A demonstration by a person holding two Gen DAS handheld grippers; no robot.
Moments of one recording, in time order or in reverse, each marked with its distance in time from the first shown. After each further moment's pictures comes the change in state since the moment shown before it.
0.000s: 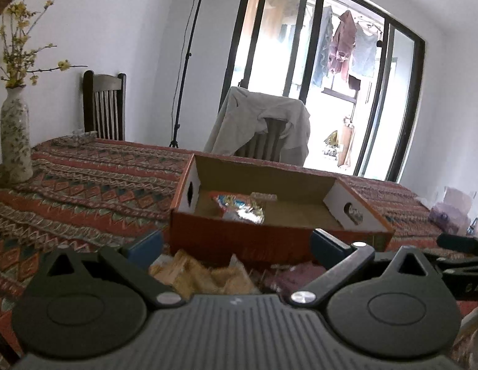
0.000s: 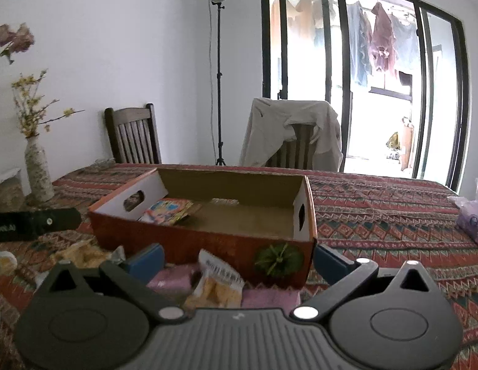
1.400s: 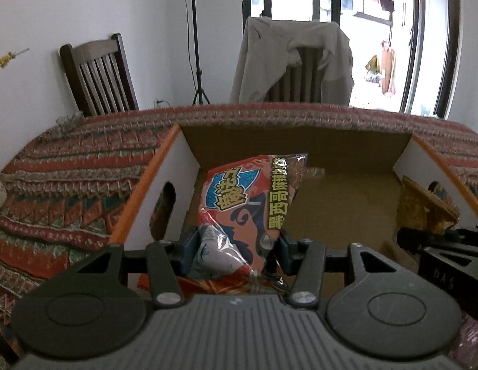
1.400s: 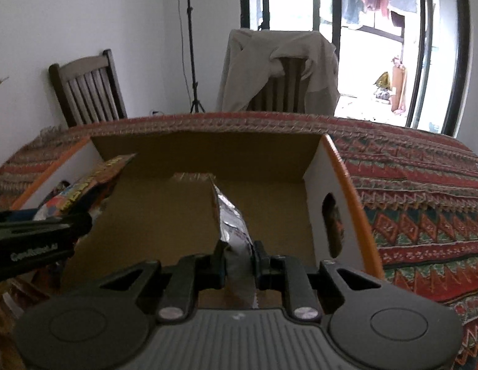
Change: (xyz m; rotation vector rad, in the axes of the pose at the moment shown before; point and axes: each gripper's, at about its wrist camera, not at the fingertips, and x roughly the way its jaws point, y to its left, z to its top) left arm 0.198 -0.036 0.044 0.124 0.274 0.202; right arm 0.194 -0.006 0.040 0.075 0.281 -0.068
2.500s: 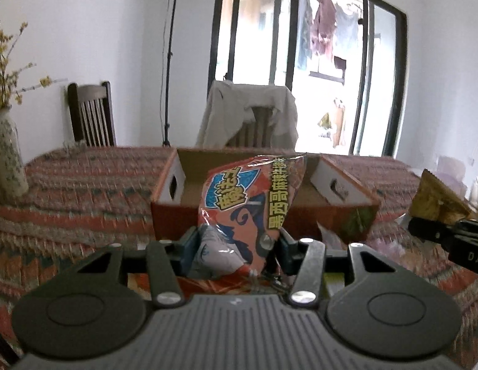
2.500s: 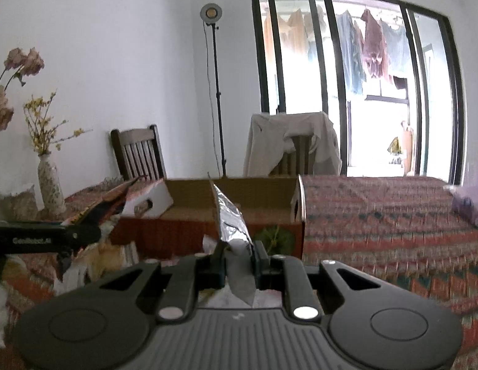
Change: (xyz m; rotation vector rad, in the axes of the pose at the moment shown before) left arm -0.176 0.033 -0.104 -0.010 -0.272 -0.182; right arm -0.203 -0.026 -0.132 -0.019 -0.372 0.107
